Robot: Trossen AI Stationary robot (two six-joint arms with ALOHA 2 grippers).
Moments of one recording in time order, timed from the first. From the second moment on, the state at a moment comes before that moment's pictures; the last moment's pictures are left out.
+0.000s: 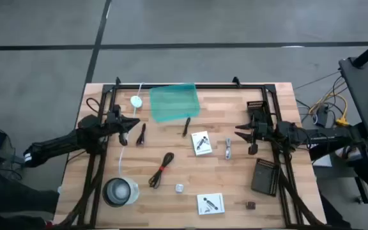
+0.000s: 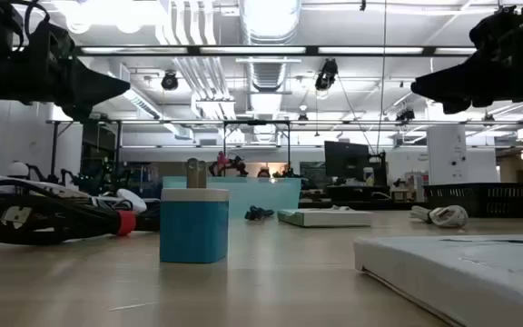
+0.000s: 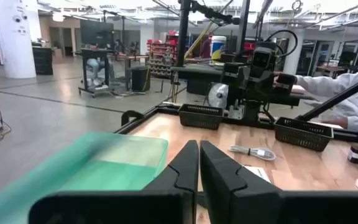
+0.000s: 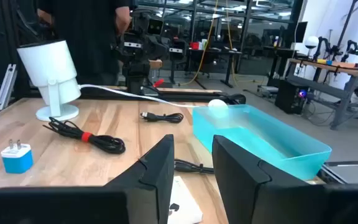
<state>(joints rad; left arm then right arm) 0.32 0.08 0.03 0.07 0.03 -0.07 0.00 0.27 0.01 0.27 0.16 -0.05</state>
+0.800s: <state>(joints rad) 0.32 0.12 0.05 0.18 0.13 -0.08 -0.01 0.28 0.01 0.35 0.19 0.00</state>
